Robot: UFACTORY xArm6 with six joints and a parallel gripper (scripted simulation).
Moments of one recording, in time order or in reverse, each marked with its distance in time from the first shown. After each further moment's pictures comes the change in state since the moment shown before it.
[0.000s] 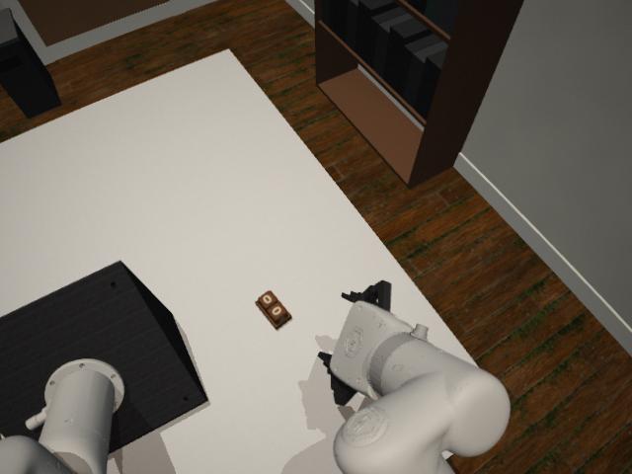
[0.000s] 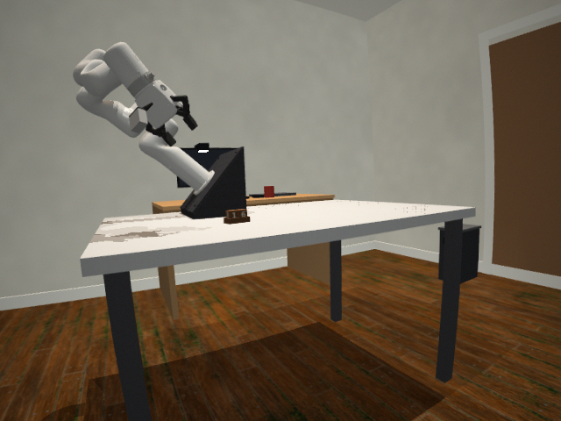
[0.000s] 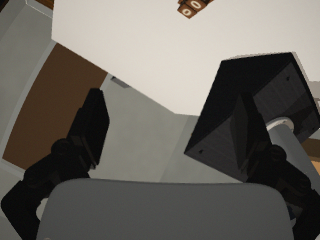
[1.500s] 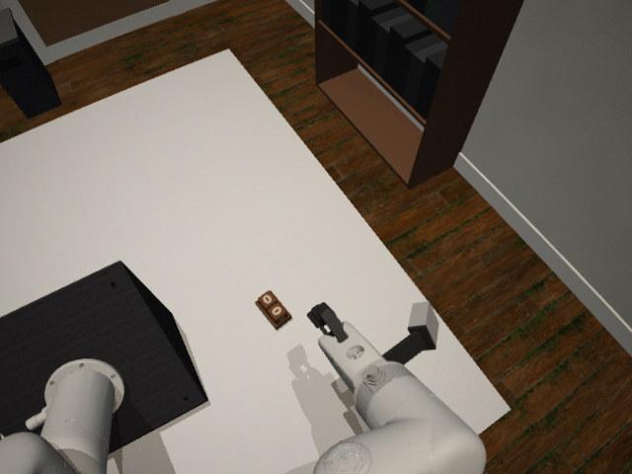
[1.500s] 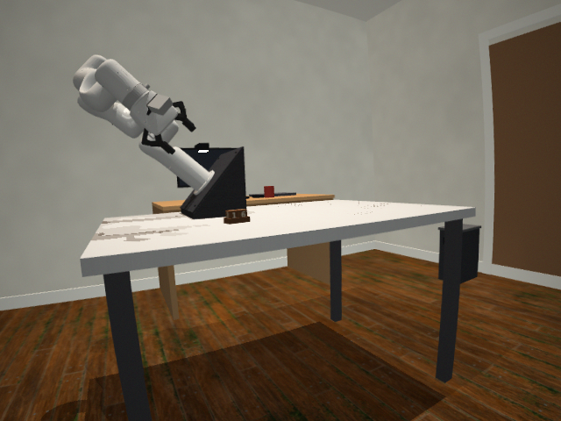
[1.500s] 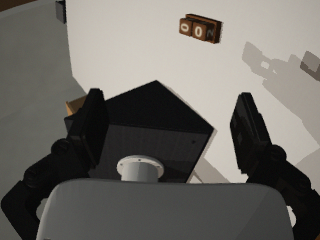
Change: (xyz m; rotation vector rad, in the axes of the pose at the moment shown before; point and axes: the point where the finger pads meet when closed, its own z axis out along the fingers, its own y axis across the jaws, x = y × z) arm -0.003 0.014 0.011 0.160 0.023 -0.987
